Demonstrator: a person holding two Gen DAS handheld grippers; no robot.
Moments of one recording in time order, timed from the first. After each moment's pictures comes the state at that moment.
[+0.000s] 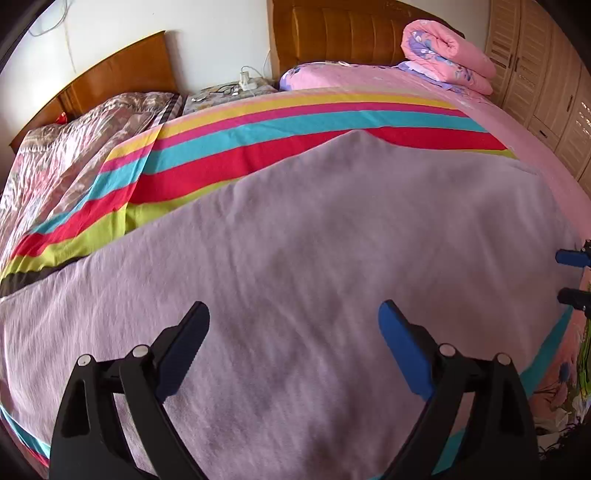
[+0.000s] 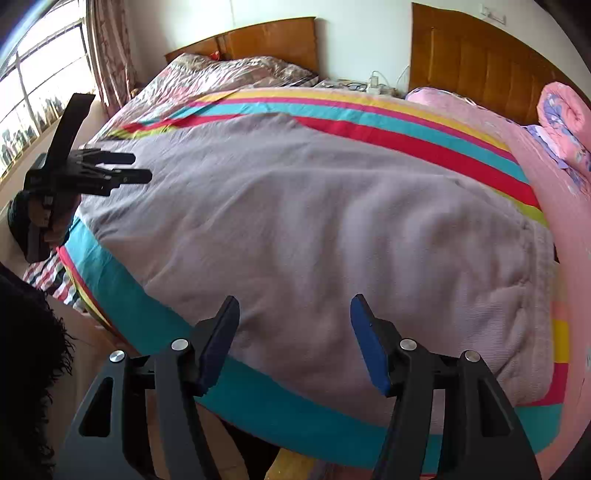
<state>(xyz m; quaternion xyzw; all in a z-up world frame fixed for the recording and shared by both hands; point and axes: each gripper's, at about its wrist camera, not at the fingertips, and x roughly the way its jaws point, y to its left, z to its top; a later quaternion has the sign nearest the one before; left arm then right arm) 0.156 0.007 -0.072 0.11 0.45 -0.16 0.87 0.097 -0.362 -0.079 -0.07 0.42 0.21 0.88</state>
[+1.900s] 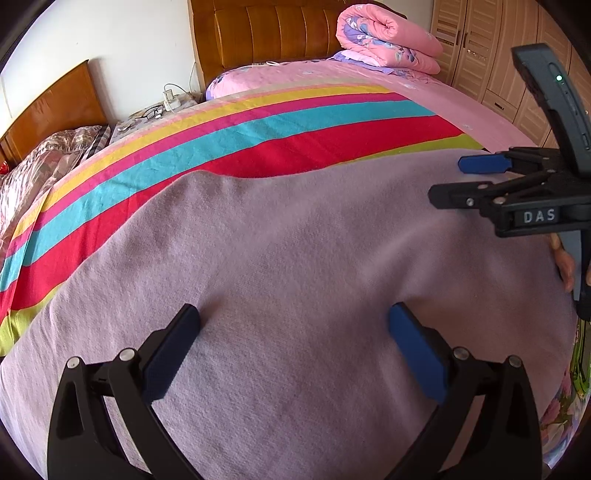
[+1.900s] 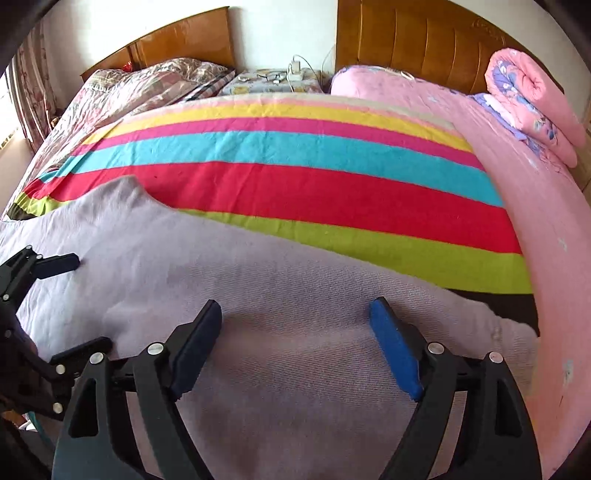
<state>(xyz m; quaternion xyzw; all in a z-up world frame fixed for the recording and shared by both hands) 0.208 -0.129 -0.110 0.13 0.44 -0.25 0.85 0.272 -0.371 -0.097 -0.05 0.47 0.07 0.88</state>
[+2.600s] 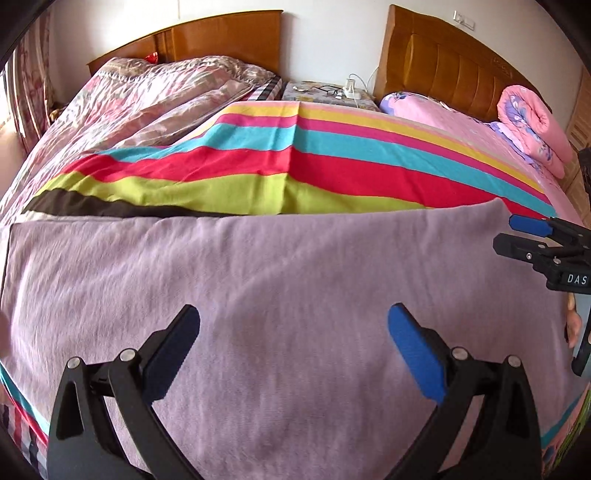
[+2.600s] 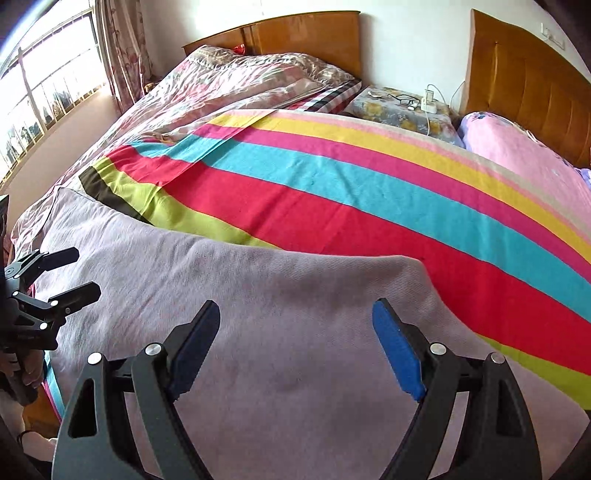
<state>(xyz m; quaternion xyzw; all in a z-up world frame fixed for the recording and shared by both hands) 0.192 0.141 -0.081 -0.03 0.46 0.00 0.89 0.295 -0.136 -0.090 -0.10 0.45 0.26 0.85</state>
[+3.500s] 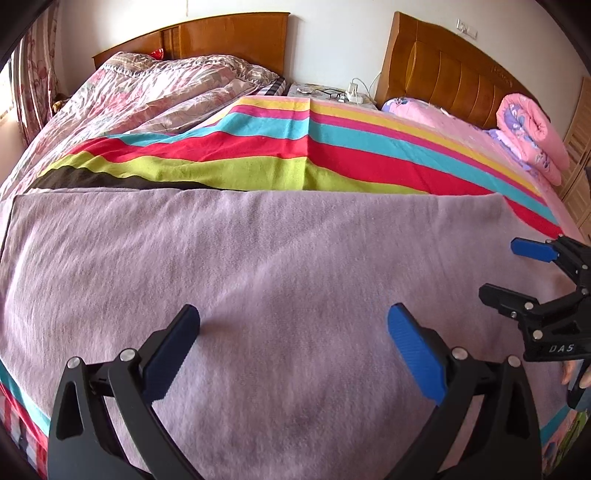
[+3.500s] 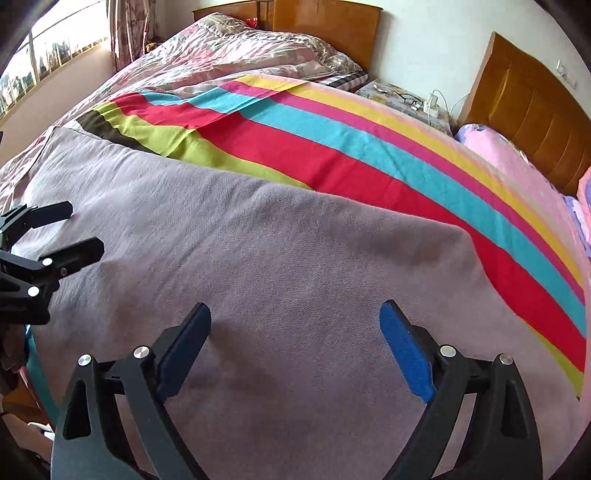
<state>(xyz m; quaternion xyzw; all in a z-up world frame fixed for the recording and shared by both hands) 0.163 0.160 -0.083 -0.05 0.44 -0.01 0.90 0.231 -0.087 -0.101 -0.20 0.44 0.22 0.85</state>
